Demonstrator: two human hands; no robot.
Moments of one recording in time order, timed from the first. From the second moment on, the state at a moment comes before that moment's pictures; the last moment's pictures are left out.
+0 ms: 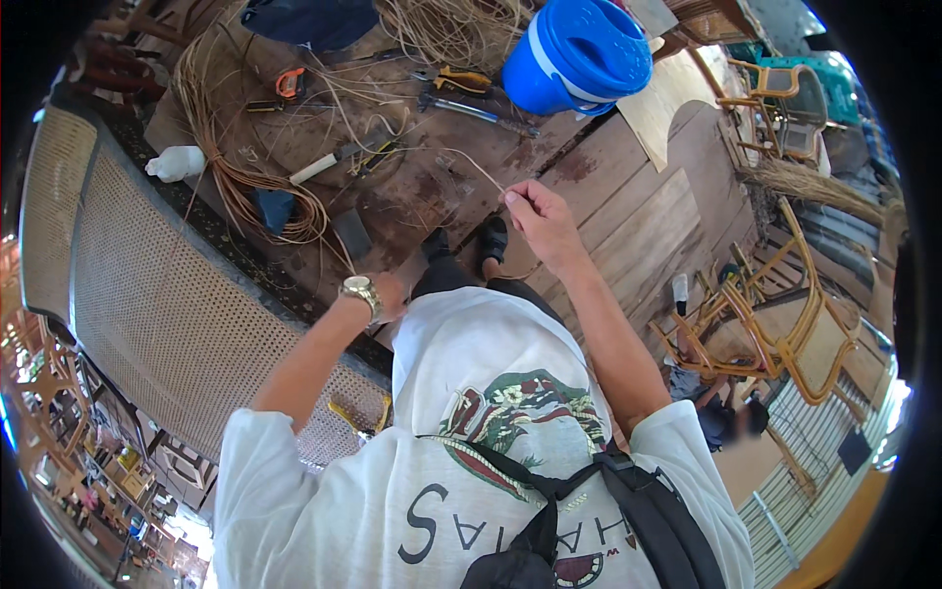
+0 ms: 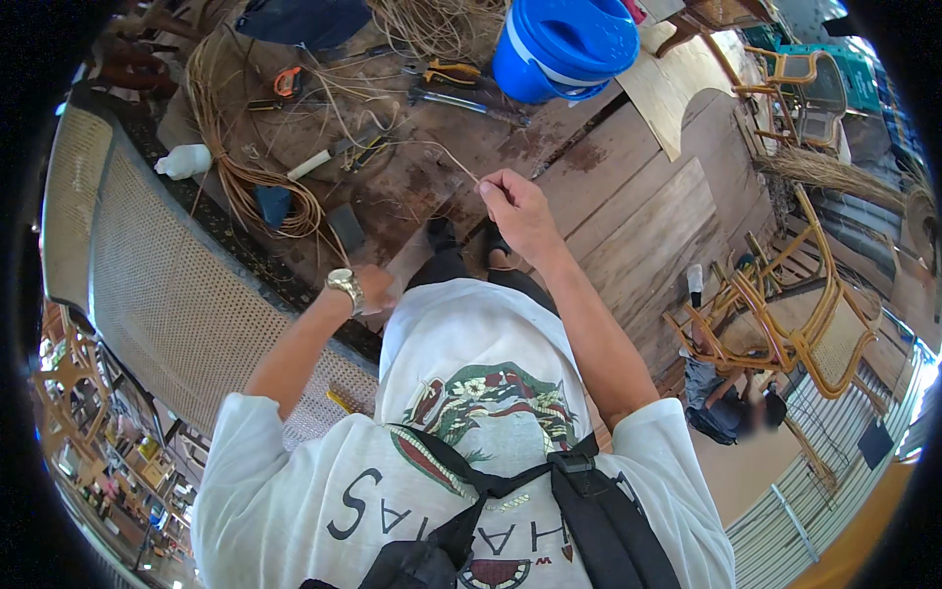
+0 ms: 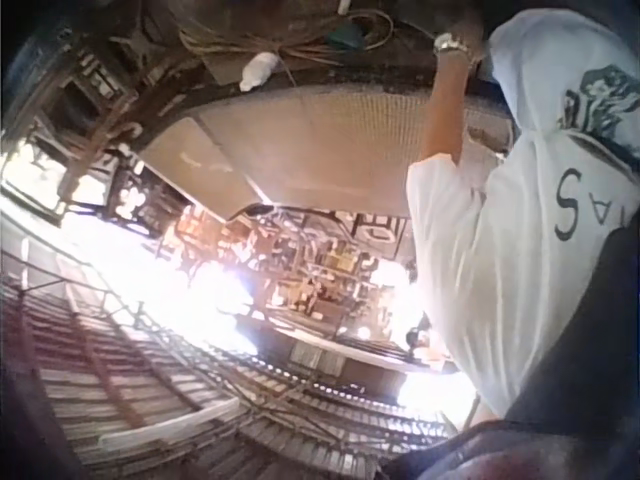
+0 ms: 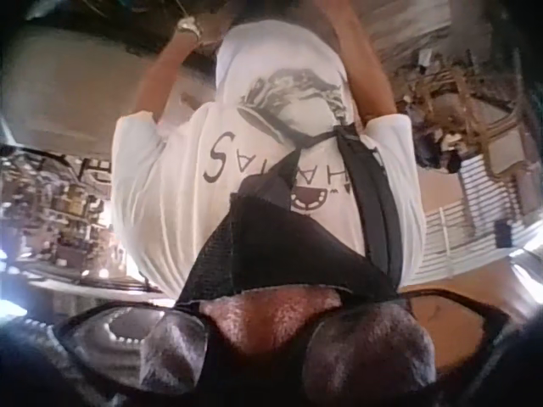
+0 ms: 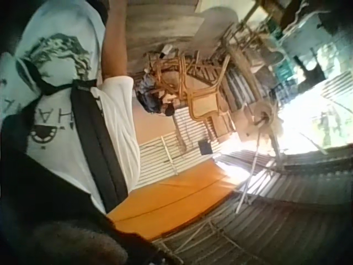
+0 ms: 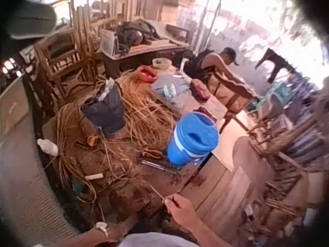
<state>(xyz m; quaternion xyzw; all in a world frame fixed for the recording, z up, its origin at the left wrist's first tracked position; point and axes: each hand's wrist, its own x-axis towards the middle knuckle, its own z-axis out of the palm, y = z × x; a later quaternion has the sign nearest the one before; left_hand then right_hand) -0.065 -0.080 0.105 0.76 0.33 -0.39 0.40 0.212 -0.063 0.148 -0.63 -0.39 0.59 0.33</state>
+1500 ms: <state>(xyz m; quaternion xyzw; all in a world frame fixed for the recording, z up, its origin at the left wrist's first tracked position) -0.037 -0.253 0.116 0.37 0.74 0.41 0.38 0.208 -0.030 0.041 -0.63 -0.44 0.61 0.18</state>
